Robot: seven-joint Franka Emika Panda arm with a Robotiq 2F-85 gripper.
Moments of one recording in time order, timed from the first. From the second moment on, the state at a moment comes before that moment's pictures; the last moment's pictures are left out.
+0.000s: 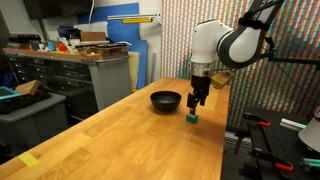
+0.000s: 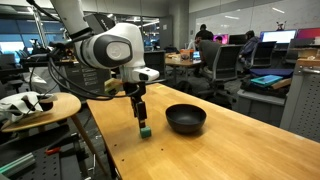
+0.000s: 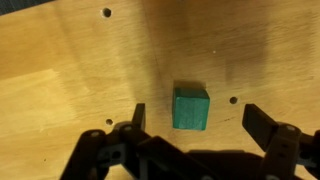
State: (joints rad) arm 0.01 0.16 0.03 -2.63 -0.21 2.79 0.46
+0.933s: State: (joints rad) arm 0.10 0.36 -0.07 -2.52 -0.20 2.82 0.44
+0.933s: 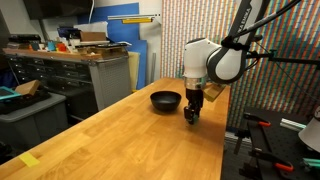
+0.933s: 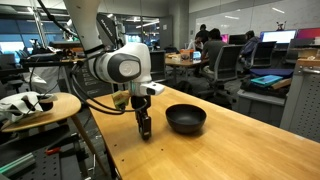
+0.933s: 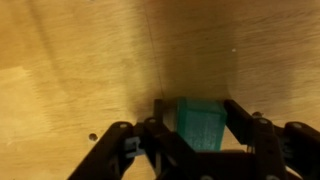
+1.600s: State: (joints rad) arm 0.12 0.29 -0.10 -2.55 -0.19 2.82 0.43
